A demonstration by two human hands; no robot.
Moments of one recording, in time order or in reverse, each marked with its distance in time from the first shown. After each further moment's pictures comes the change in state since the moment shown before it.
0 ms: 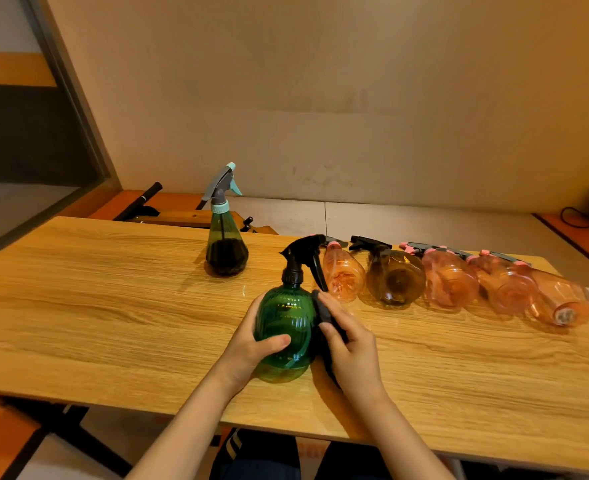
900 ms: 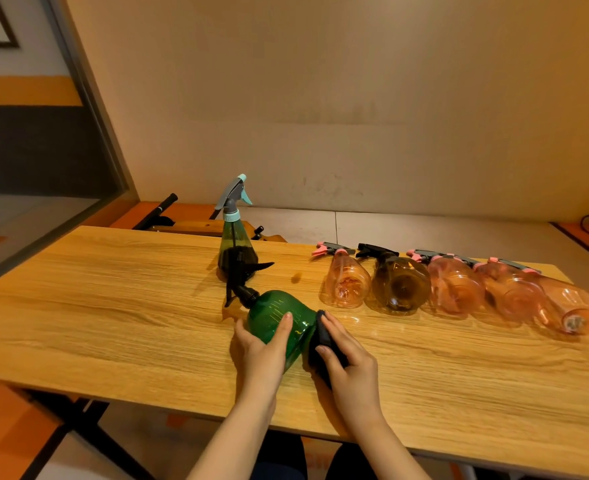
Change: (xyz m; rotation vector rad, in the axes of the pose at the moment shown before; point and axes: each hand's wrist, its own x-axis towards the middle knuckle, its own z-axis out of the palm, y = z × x) left_hand -0.018 0.012 0.050 0.069 0.696 -0.157; right_hand -0.026 0.004 0.008 -0.035 0.059 -0.009
